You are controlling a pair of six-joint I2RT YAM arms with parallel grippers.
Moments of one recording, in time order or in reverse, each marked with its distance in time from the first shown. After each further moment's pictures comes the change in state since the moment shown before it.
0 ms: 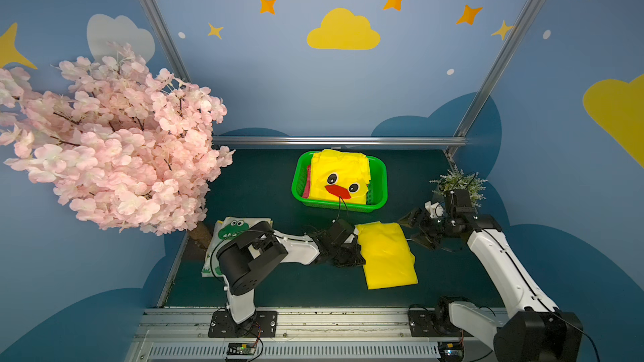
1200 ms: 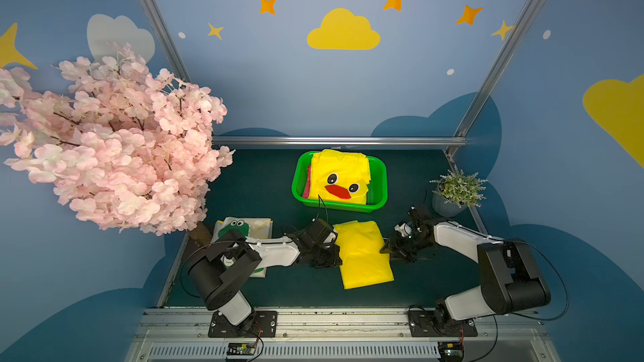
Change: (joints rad) left arm 0.109 -0.162 -0.122 -0.185 -0.030 0.128; right arm 0.193 0.386 -0.177 0.292 -0.064 -0.069
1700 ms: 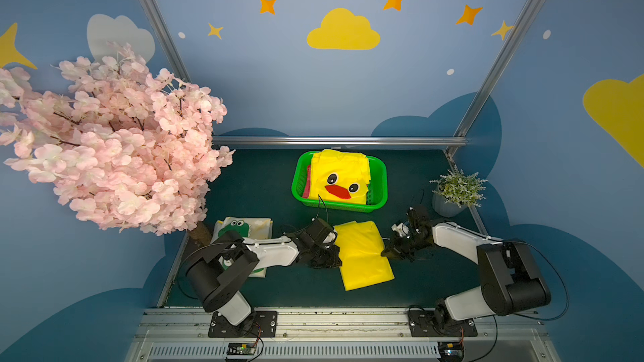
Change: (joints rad) left arm 0.001 -0.047 0.005 -0.059 0.031 0.017; right arm 0.019 -0.043 -0.004 -0.002 -0.023 -0.009
